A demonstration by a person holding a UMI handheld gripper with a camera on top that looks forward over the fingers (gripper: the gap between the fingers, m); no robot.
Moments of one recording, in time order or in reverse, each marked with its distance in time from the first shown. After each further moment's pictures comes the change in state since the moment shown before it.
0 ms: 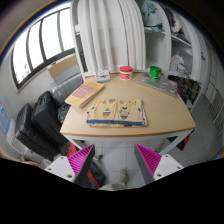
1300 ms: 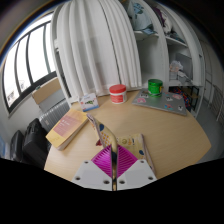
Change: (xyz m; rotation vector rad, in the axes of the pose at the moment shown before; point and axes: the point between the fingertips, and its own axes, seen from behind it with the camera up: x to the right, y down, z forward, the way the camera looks) arm 0.041 -0.137 0.157 0.226 0.017 0.111
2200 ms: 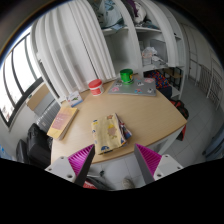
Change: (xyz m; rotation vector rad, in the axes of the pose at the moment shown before) arm 0.062 0.026 -0.132 -0.137 0.102 0.181
